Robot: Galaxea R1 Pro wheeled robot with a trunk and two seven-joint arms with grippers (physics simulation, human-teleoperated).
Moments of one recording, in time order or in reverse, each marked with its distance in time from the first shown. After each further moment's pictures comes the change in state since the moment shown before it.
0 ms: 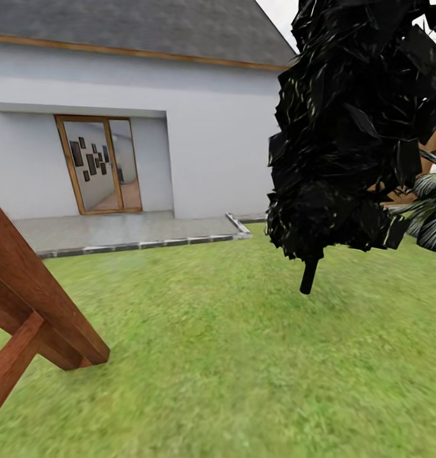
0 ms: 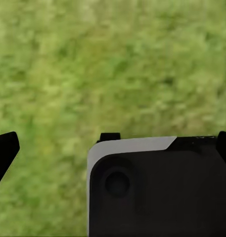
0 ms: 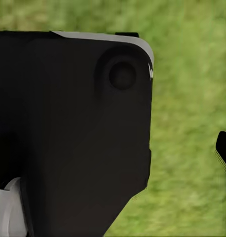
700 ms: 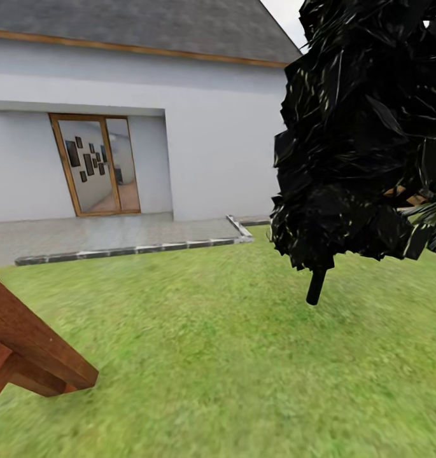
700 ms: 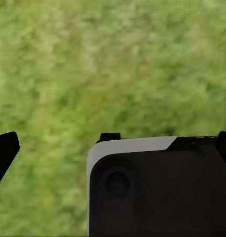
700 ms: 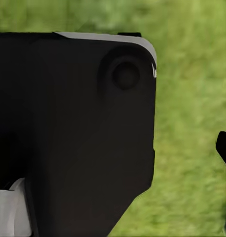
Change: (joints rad) left arm 0.000 0.000 0.000 0.000 -0.001 0.000 0.000; right arm 0.000 0.007 -0.005 0.000 -0.004 -0.001 -0.003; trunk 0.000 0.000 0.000
